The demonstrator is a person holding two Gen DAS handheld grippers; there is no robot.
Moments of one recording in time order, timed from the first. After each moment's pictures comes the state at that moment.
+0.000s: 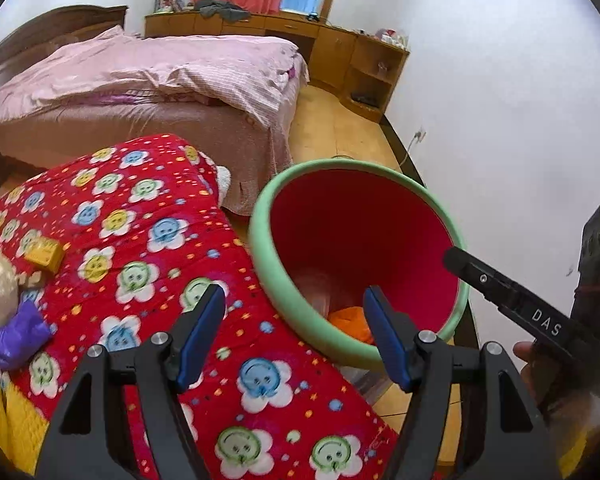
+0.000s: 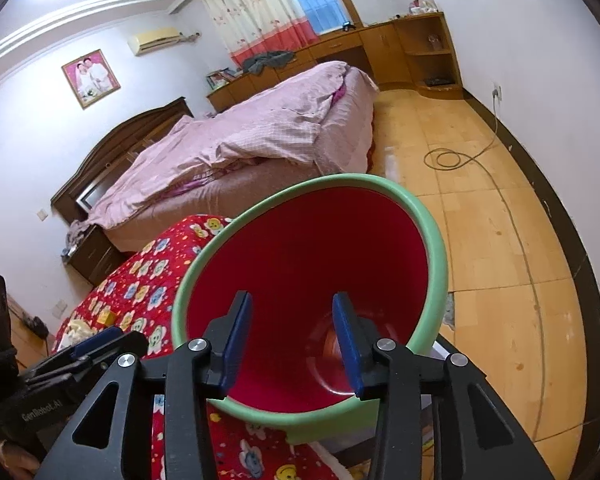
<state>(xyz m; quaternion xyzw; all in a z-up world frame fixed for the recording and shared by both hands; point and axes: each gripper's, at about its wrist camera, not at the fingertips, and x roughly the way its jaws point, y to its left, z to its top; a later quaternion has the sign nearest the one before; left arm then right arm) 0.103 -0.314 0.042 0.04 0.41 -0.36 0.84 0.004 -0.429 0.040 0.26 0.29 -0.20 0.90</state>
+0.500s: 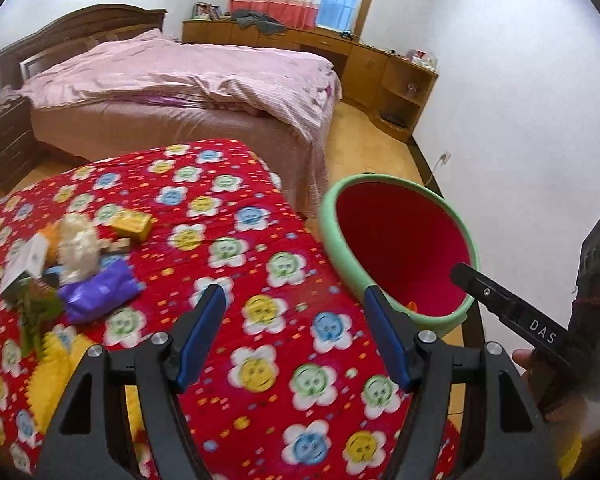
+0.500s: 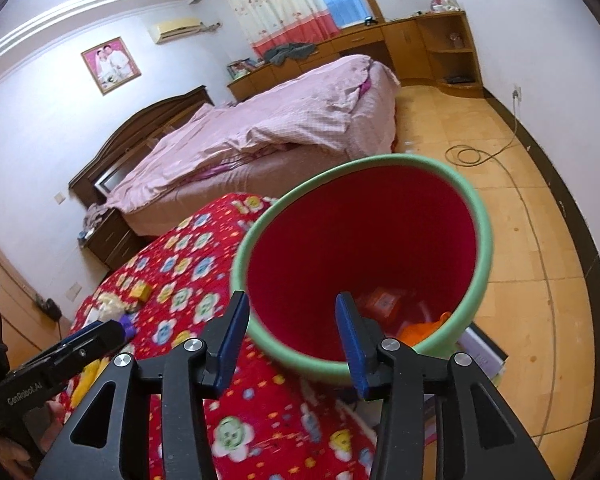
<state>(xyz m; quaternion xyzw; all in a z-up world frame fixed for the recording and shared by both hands) 0.084 -0.233 0.066 0.01 0.40 -0.31 0.86 0.006 -0.379 0.049 0.26 0.30 -0.16 0.91</state>
